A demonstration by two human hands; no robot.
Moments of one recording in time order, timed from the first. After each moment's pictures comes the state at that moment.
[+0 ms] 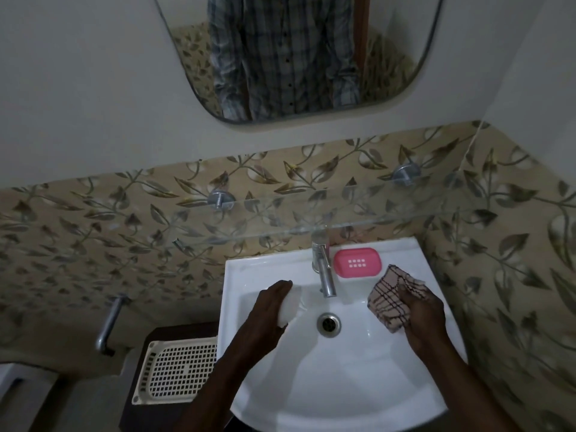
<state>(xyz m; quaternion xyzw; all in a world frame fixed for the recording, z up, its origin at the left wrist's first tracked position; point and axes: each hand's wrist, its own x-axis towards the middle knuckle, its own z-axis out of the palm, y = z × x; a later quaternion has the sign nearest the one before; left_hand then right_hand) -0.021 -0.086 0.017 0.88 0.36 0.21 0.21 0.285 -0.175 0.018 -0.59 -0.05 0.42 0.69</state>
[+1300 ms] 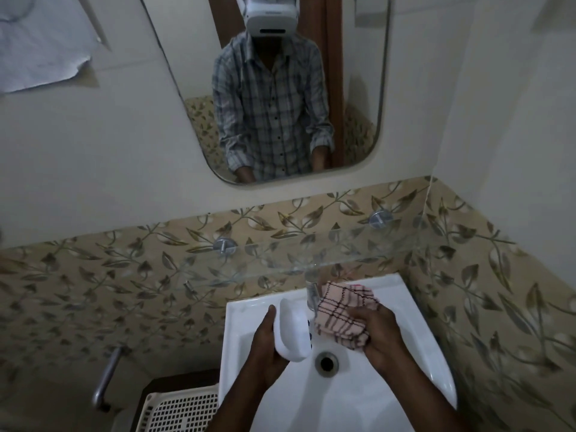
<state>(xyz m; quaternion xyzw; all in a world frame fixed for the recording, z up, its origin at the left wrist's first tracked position) 0.027 -0.092 0.083 0.24 0.40 0.30 0.83 0.228 -0.168 0.114 -0.49 -0.08 0.54 0.68</state>
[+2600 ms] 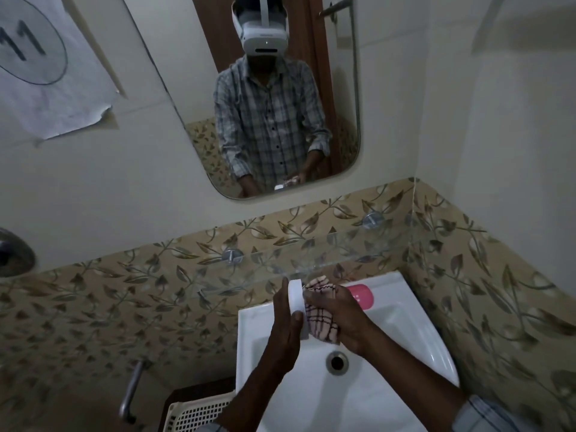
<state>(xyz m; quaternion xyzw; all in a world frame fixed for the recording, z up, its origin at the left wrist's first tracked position) 0.039 -0.118 0.116 0.72 0.36 0.36 0.47 0.187 -0.168 0.170 -0.43 -0.30 0.60 0.60</state>
